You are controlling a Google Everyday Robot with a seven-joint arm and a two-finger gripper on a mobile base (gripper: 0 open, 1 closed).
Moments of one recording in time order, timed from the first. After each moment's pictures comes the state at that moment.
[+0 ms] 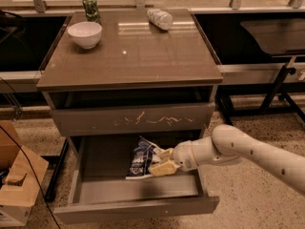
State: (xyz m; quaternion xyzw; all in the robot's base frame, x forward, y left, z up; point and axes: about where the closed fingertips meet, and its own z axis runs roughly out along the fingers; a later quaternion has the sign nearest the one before) arm 0.503 -0.027 0.575 -0.47 0.72 0.41 0.30
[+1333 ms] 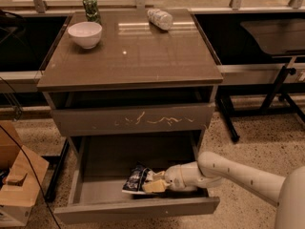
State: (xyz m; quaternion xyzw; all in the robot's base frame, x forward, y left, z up) arm 0.498 -0.001 0.425 -0.37 0.75 0.49 0.24
